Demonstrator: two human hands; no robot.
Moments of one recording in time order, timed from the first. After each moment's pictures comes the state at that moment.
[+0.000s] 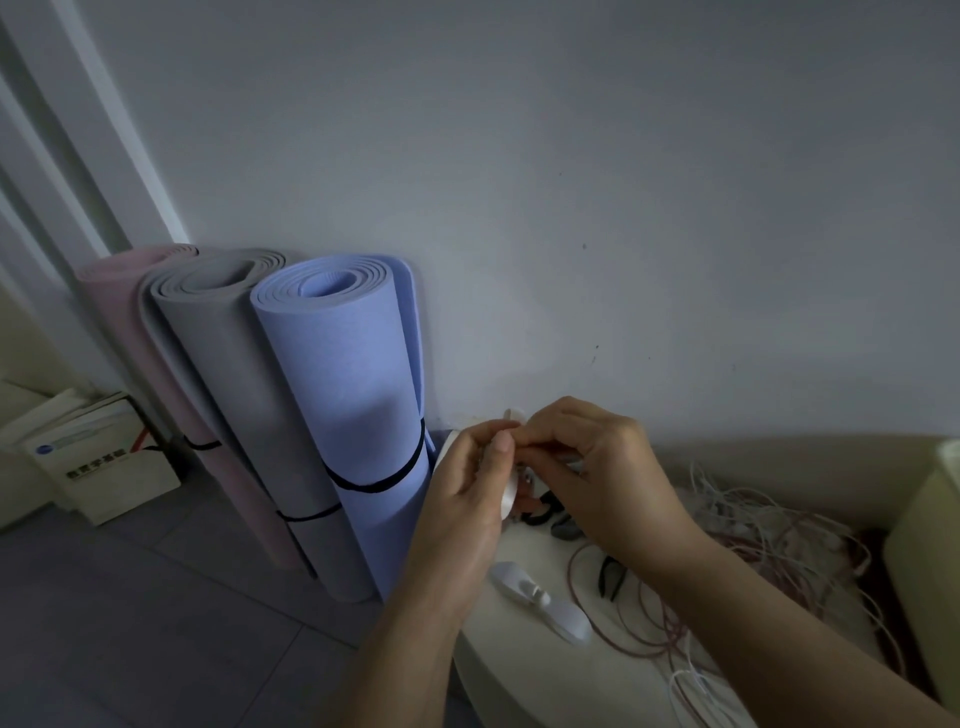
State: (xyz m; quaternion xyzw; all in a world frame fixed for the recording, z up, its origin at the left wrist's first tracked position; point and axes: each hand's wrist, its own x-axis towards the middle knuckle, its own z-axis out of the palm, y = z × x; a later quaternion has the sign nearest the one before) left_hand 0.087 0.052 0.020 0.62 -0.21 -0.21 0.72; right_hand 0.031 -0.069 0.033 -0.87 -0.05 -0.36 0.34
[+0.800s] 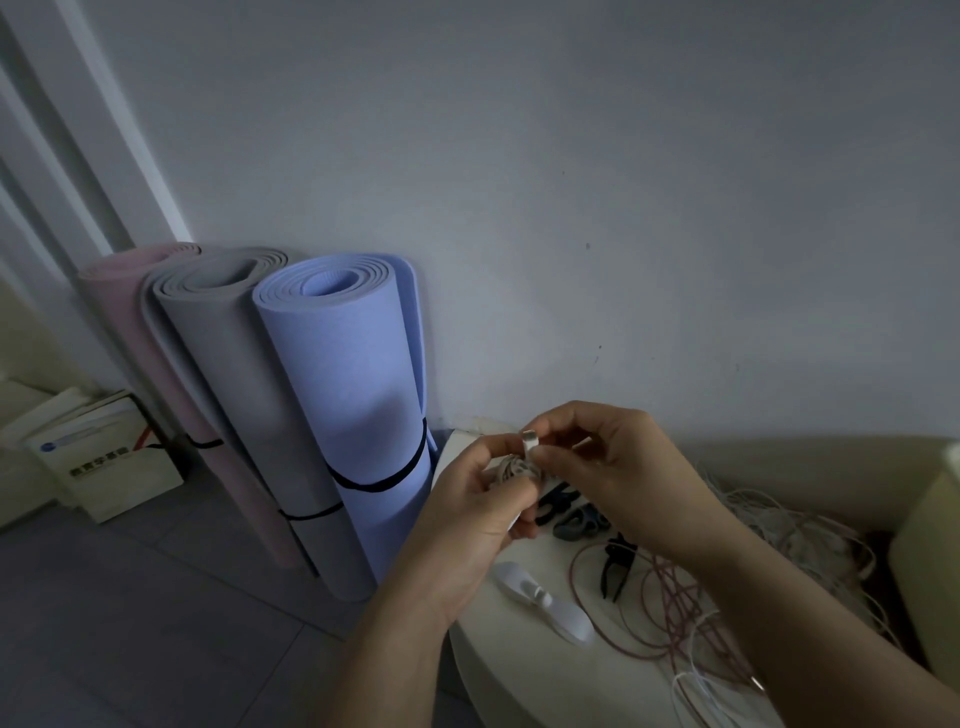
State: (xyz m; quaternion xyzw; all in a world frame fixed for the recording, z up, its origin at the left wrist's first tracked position) left_hand 0.092 0.053 0.022 0.60 -0.20 -0.31 0.71; right_hand 0.017 -0.074 0.051 -0.83 0.06 -0.19 0.52
